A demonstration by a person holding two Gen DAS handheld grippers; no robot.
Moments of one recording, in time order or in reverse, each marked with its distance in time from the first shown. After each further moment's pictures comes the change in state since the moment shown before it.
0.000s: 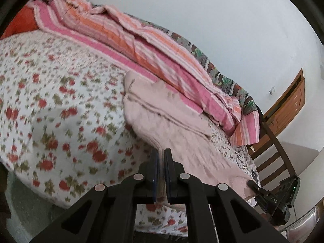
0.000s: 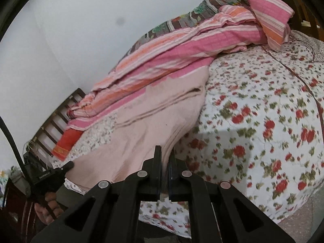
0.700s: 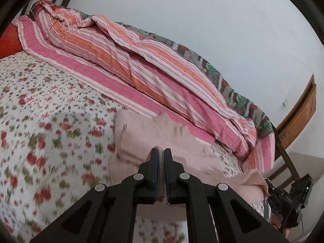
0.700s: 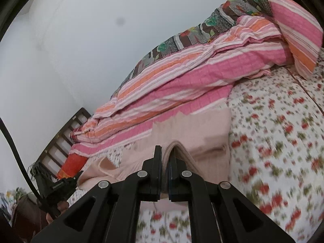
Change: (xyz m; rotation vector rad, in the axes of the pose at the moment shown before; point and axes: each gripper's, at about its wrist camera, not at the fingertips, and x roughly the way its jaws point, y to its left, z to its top) left arm 0.105 -0.010 0.117 -0.003 -0.060 0.072; right arm 0.098 0.003 0.135 0.035 -0.069 0.060
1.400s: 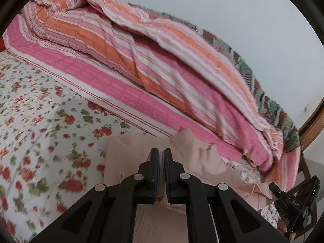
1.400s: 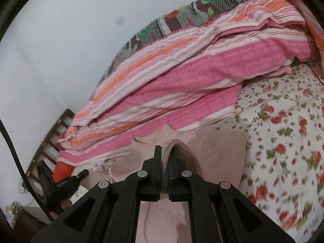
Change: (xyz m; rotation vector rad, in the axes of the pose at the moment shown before) left arm 0.154 0.020 0.059 -0.022 0.082 0.096; right arm 0.142 -0.042 0.066 0.023 0.104 -0.068
